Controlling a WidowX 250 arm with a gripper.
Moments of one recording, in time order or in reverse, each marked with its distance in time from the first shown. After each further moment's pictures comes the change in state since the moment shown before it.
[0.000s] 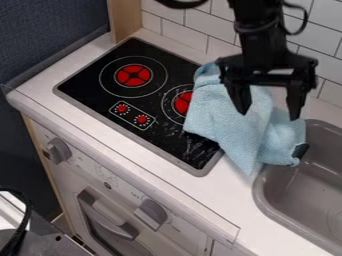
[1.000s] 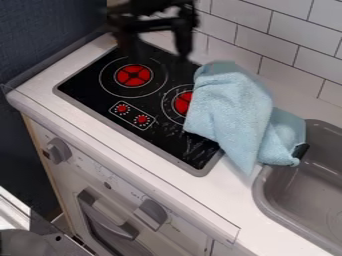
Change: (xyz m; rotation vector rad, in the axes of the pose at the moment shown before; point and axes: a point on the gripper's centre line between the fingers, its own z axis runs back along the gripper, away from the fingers) arm -0.009 0.133 0.081 0.098 -0.008 0.286
